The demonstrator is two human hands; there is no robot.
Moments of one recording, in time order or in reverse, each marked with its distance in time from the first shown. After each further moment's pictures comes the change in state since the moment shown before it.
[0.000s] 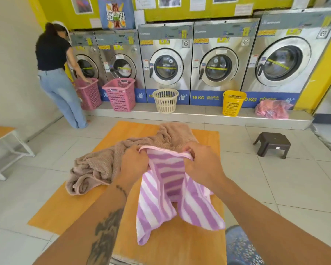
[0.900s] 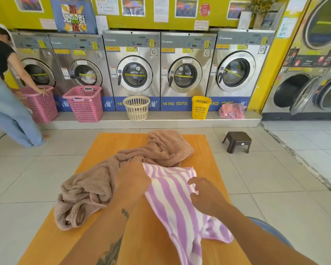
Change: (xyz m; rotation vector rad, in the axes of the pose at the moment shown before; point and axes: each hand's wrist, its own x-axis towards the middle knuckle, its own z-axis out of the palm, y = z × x) left_hand 0.042 -0.024 -0.061 0.578 -0.227 0.265; right_hand -0.024 0.017 0.101 -0.274 -0.210 0.410
